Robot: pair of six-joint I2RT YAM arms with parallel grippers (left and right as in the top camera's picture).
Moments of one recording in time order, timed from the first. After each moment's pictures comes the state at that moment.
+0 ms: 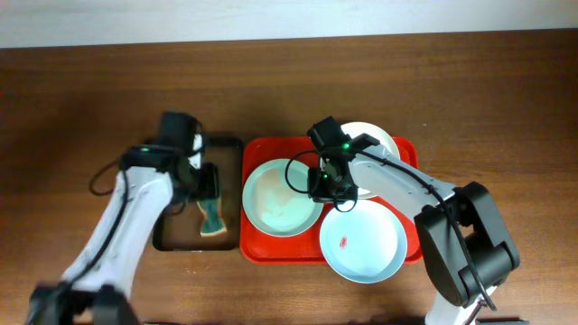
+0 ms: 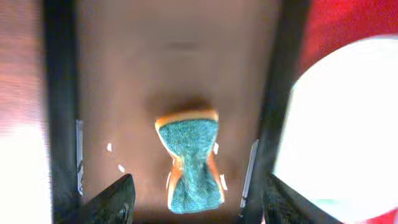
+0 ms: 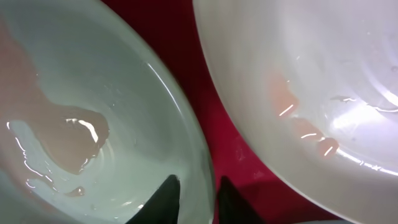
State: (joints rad) left arm -0.13 1.55 1.13 -0.94 0.03 -0.22; right arm 0.50 1.90 1.23 -0.75 -0.19 0.55
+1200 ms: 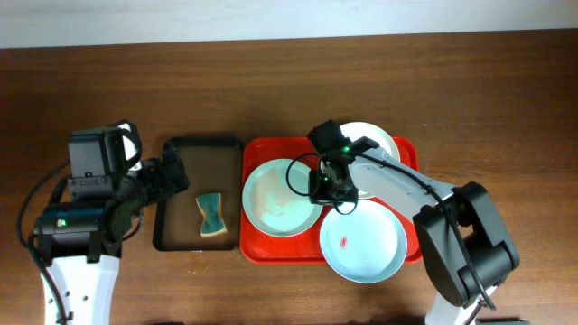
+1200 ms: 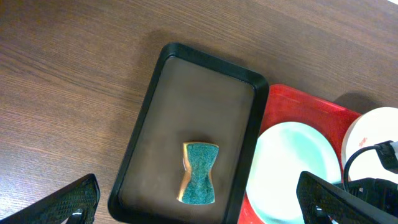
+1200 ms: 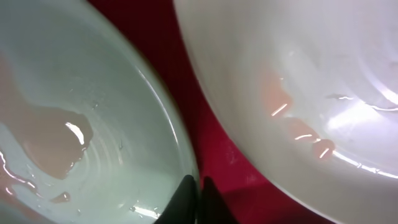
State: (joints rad) left arm 0.04 1.12 1.22 -1.03 0.03 -0.31; right arm 0.50 1.90 1.20 -0.73 -0.17 0.55
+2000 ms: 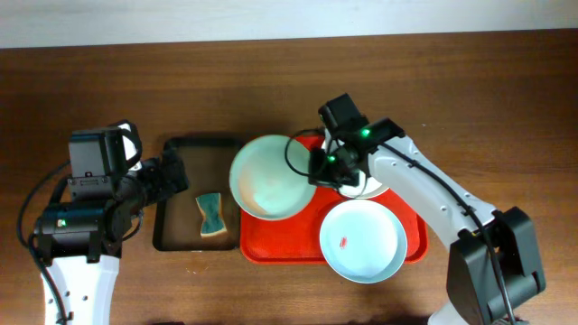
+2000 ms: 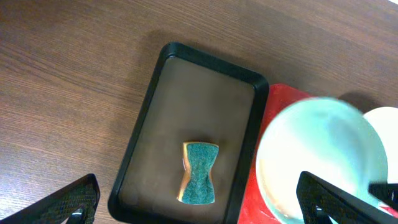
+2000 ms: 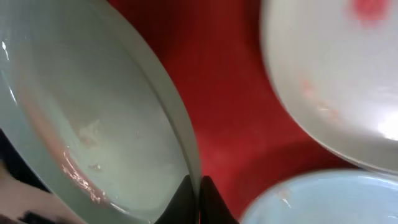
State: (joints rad) left arm 0.04 1.12 1.22 -1.03 0.03 -0.31; right arm 0.47 1.77 1.34 -0.83 -0.31 0.58
